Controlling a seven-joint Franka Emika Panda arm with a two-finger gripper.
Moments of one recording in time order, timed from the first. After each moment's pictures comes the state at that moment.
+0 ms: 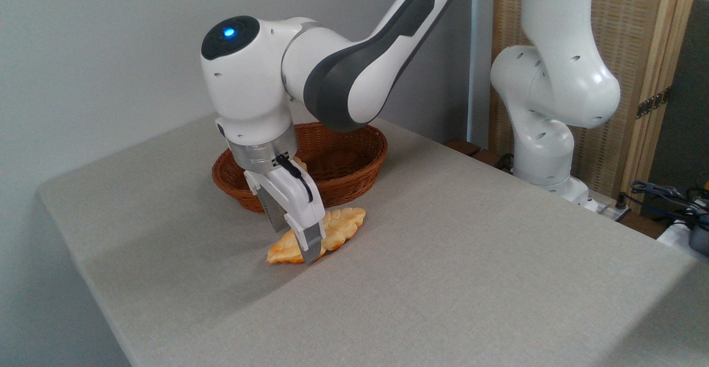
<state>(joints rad) -0.13 0.08 0.02 -2.00 -0.19 1.97 0.80</state>
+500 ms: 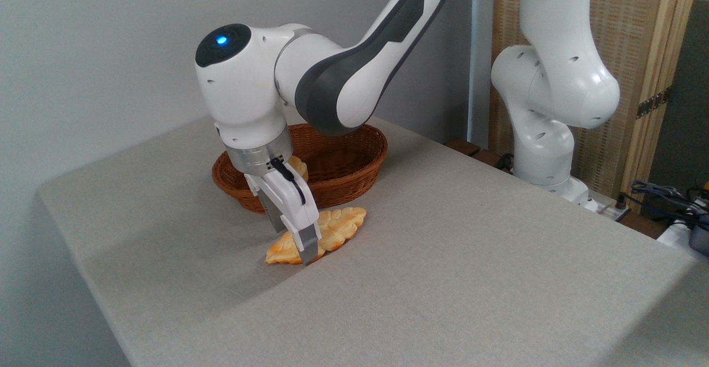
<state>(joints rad) -0.15 0.09 0.02 -2.00 -0.18 1.98 0.82</state>
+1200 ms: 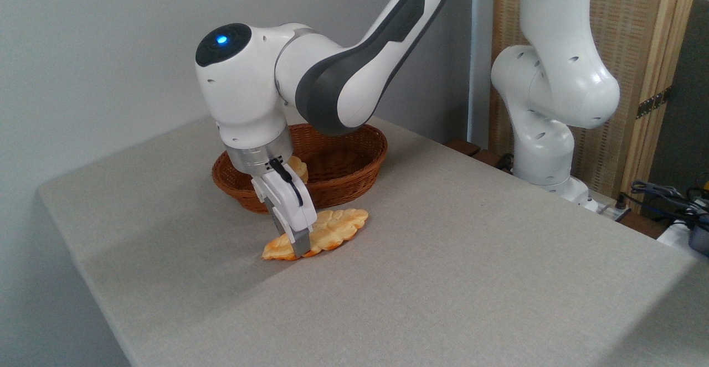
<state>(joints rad) -0.15 0.09 0.02 -1.99 -0.18 1.98 0.85</state>
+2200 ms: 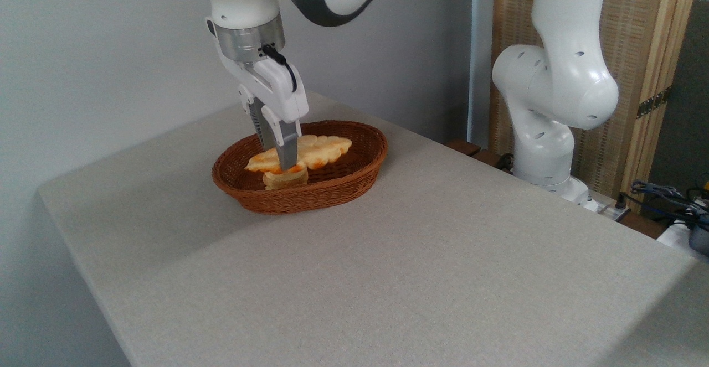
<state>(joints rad) -0.21 -0.12 -0.06 -1.95 -0.19 1.80 0.60</state>
